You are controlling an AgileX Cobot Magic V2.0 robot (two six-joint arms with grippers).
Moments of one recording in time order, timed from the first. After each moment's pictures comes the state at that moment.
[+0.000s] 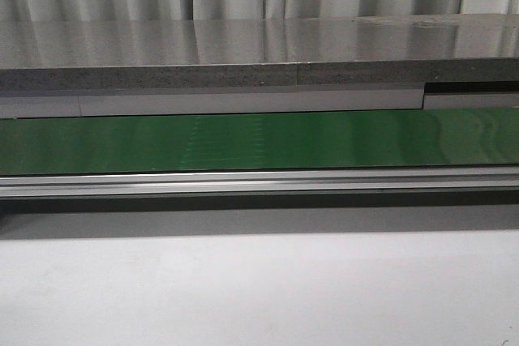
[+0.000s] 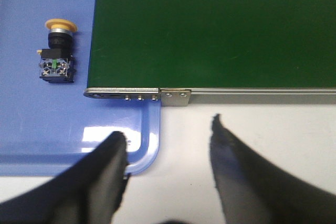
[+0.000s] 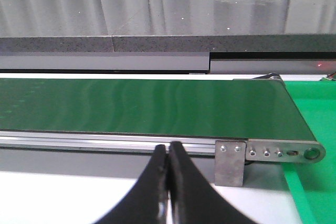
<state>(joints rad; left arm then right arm) -0.05 0.99 -0.86 0.07 0.84 -0.11 0.08 -0.01 0.03 0.08 0.13 -0.03</state>
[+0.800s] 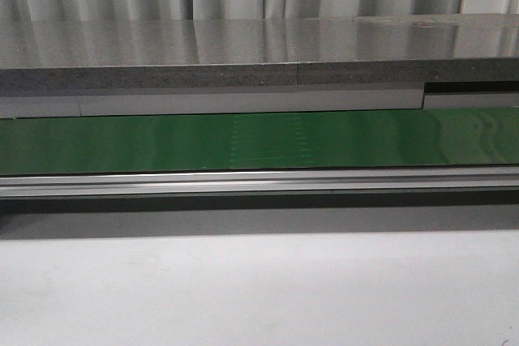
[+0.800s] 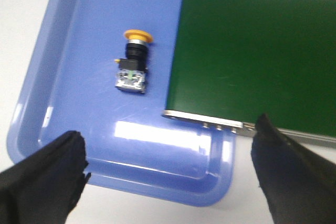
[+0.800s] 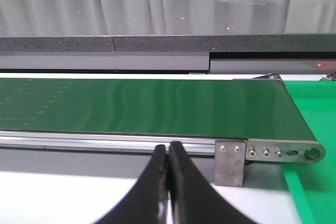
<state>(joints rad) 0.15 1.16 -0.94 0.14 0.79 -0.11 0.08 -0.01 0.03 0.08 0.13 -0.03</state>
